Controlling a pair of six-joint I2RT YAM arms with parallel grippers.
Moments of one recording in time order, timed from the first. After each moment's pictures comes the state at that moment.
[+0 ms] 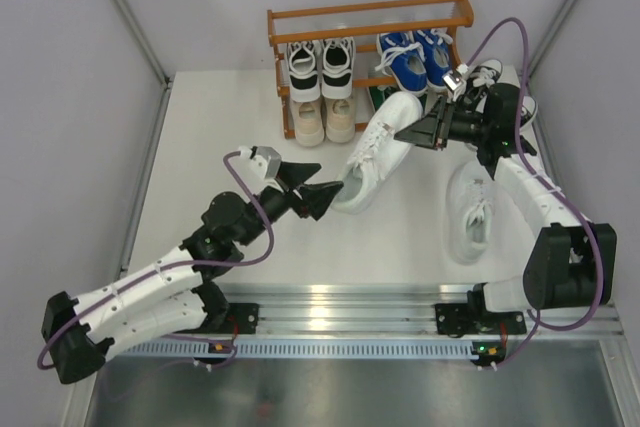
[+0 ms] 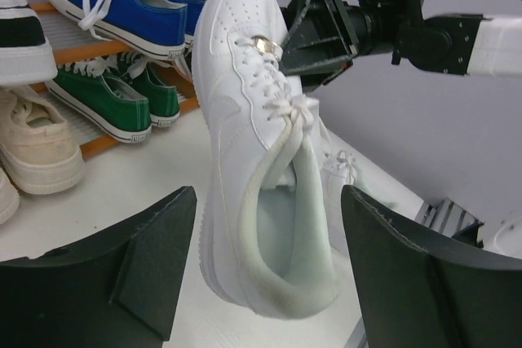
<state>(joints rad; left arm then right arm) -0.91 0.79 0.55 0.43 -0.04 -0.34 0.07 1.39 1.02 0.08 -1.16 0.76</state>
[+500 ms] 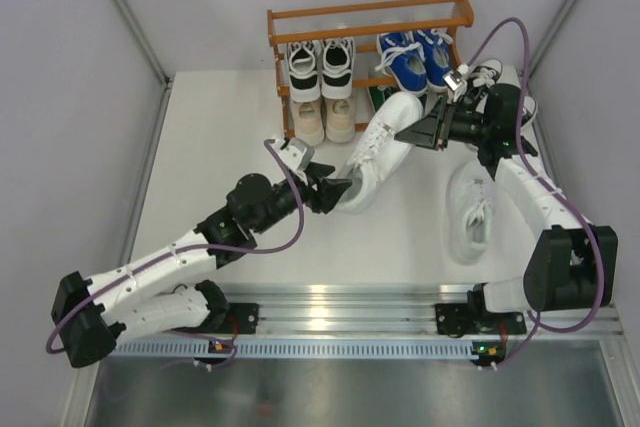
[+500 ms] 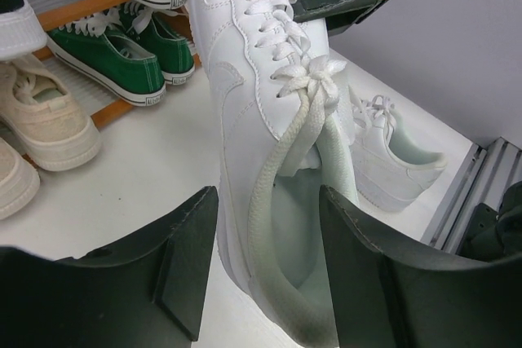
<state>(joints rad) -0.91 0.98 0.70 0.27 -0.04 -0.24 0.07 1.38 1.02 0.06 -1.15 0.73</state>
